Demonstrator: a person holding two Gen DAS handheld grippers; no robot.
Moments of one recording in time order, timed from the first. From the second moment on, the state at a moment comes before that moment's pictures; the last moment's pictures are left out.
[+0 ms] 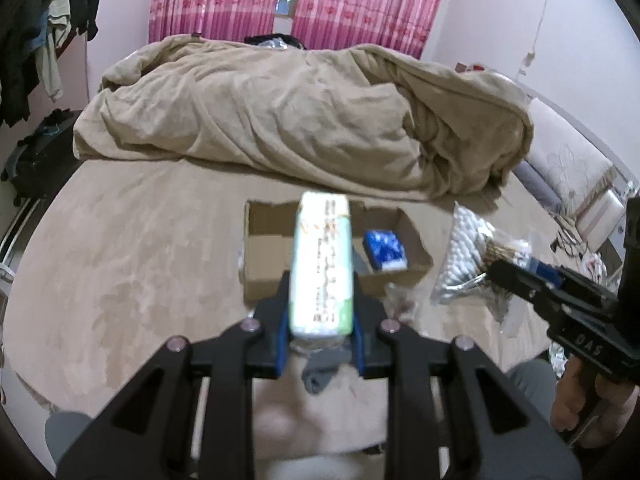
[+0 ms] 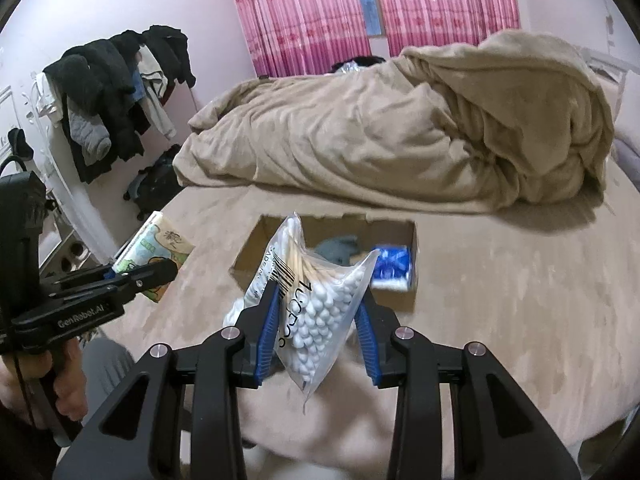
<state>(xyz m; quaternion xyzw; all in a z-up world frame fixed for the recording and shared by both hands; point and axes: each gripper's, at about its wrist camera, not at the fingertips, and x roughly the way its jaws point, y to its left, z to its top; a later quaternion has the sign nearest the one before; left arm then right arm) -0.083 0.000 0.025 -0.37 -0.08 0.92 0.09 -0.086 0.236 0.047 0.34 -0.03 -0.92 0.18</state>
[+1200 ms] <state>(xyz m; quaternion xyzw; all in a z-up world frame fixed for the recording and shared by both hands) -0.200 0.015 -0.066 -0.42 -0.05 0.90 0.06 -0.212 0.223 -0.051 0.39 -0.01 -0.91 0.12</state>
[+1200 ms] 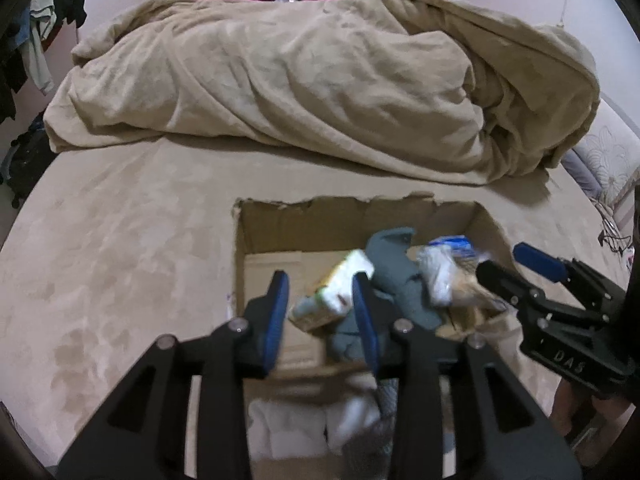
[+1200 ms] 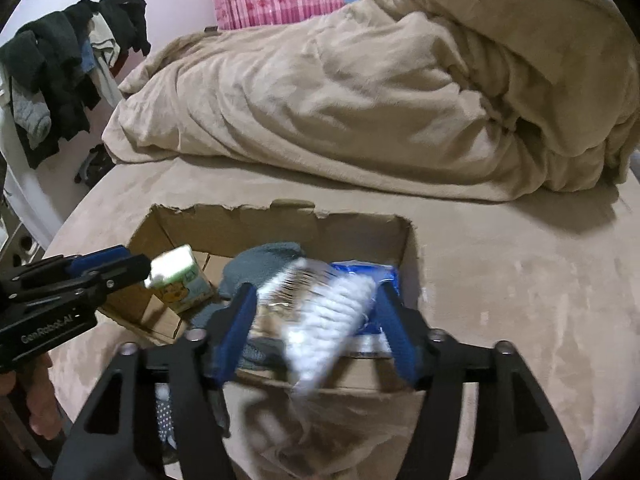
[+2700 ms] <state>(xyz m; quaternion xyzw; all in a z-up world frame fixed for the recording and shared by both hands) -0.054 0.040 -0.085 -0.45 -0.06 0.88 0.11 -0.069 0.255 -0.049 0.41 -0.02 -0.91 0.09</state>
